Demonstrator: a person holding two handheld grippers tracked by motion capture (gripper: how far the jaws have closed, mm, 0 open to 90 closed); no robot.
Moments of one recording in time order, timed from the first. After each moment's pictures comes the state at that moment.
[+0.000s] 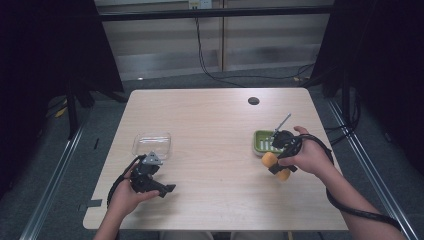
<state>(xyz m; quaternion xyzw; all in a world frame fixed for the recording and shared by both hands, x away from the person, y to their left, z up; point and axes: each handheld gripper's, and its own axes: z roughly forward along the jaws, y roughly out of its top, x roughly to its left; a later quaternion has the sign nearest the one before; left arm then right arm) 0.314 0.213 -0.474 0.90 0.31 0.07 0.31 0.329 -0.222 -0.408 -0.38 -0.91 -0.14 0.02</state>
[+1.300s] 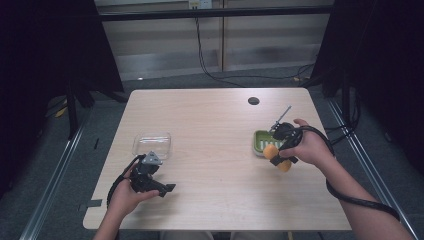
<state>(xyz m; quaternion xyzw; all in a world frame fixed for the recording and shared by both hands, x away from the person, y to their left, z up) 0.314 0.213 -0.472 0.90 0.31 0.07 0.30 0.349 -0.228 -0.402 -0.38 -0.92 -0.13 0.00</state>
